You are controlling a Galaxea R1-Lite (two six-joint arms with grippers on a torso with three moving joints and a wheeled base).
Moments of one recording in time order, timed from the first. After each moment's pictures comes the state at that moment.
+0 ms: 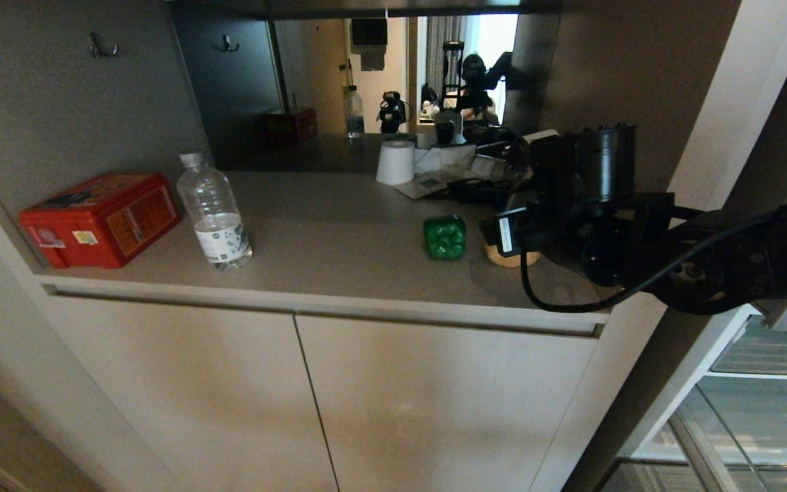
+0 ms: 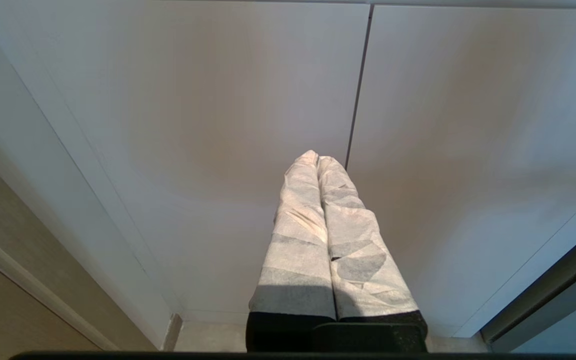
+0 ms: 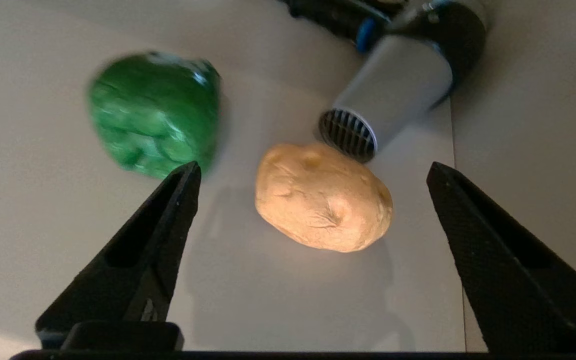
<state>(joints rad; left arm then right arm) 0.00 0.00 -0.03 0.08 0.00 0.00 0.56 1.89 -1.36 -0.31 -0.50 -0.07</state>
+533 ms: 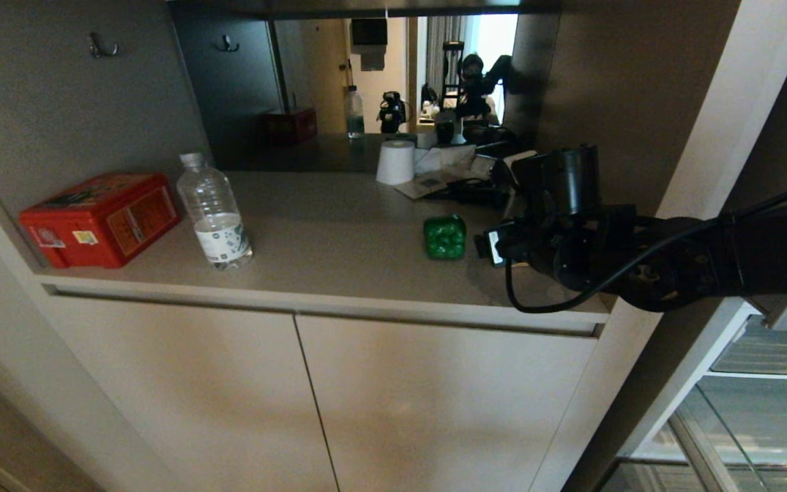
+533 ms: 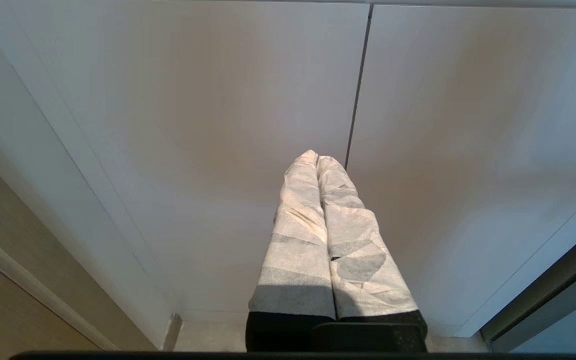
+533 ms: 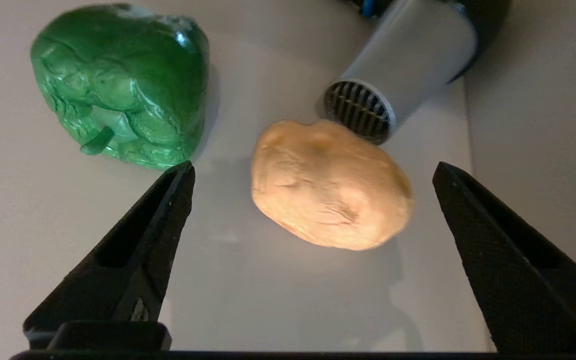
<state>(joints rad) 0.00 0.00 -0.03 0.08 0.00 0.00 0.55 1.97 -1.42 -0.26 -0.52 -0.07</state>
